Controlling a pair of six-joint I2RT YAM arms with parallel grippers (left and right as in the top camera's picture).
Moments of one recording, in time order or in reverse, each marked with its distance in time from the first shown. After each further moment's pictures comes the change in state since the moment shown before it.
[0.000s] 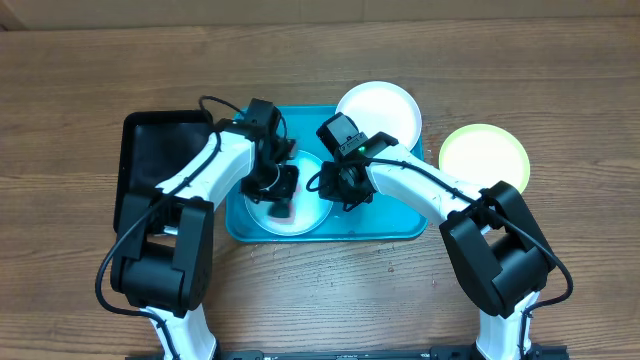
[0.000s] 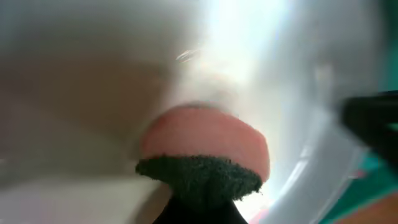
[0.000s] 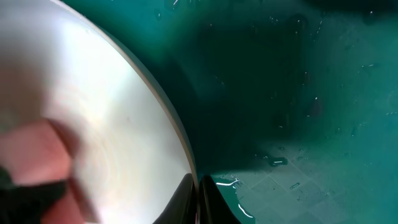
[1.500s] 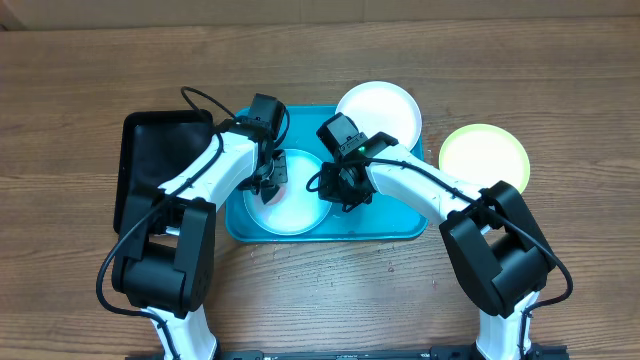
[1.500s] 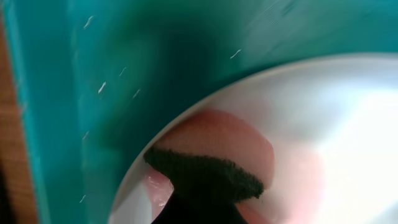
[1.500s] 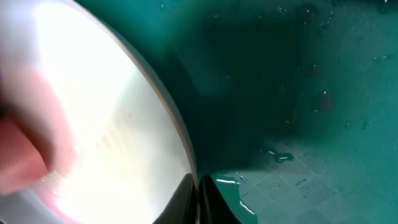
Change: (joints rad) left arm -0.009 0.000 0.002 0.062 -0.400 -0.360; right arm 0.000 0.000 0.000 -0.003 -0.016 0.001
